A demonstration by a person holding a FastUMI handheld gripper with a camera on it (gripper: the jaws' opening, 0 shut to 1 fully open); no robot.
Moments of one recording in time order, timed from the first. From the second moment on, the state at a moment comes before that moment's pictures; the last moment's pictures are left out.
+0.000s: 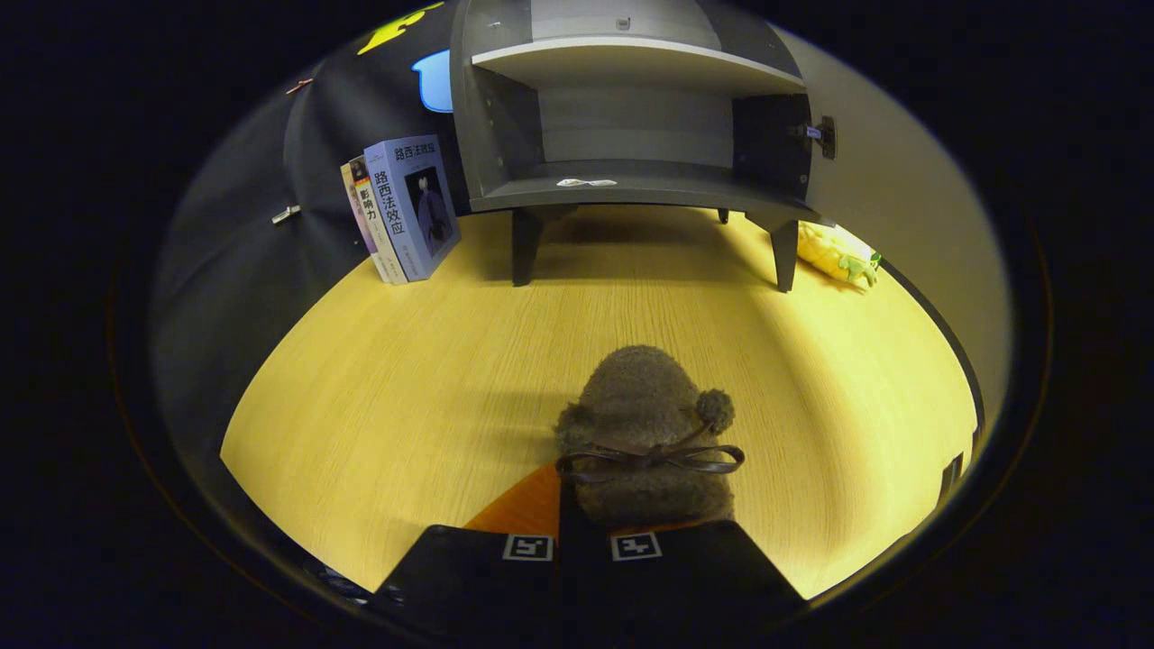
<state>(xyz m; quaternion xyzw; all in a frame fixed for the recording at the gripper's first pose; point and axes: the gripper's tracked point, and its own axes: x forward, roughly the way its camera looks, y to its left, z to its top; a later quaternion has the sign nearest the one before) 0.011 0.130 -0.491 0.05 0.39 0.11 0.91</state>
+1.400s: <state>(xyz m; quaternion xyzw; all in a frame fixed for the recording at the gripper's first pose) 0.170 0.063 -0.106 0.06 0.26 0.12 0.96</state>
